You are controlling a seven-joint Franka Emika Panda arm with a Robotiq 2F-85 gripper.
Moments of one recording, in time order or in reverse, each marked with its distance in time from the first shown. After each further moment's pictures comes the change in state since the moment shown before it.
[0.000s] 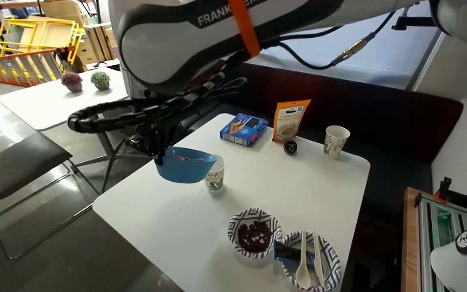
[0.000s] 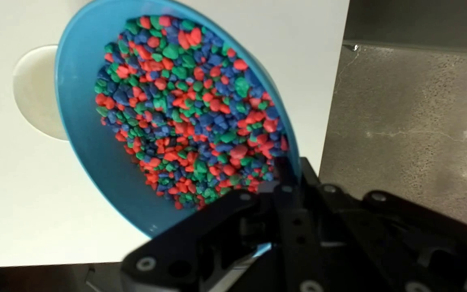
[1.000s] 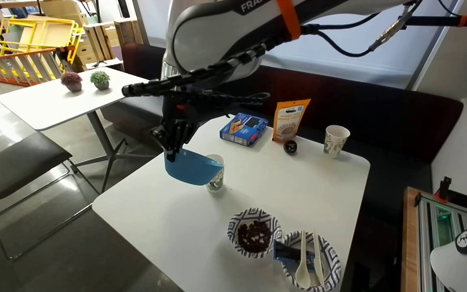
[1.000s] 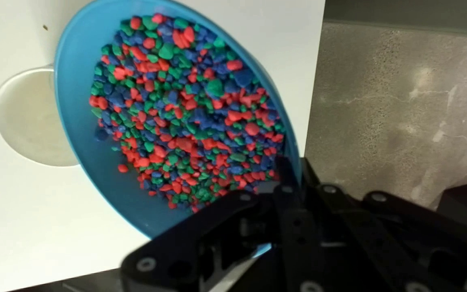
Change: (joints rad) arm -0.160 -0.169 0.110 -0.330 0.161 0.279 -0.121
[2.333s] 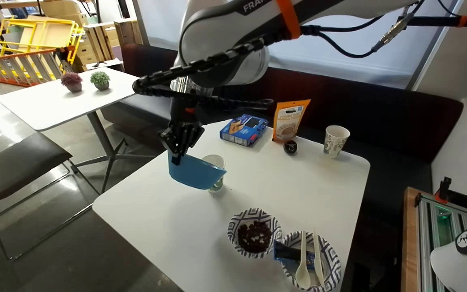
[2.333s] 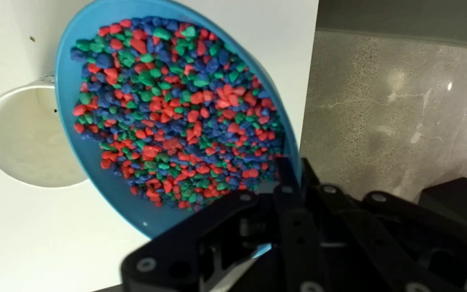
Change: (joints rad) arm -0.046 -0.007 0.025 -0.048 0.092 0.023 -0.093
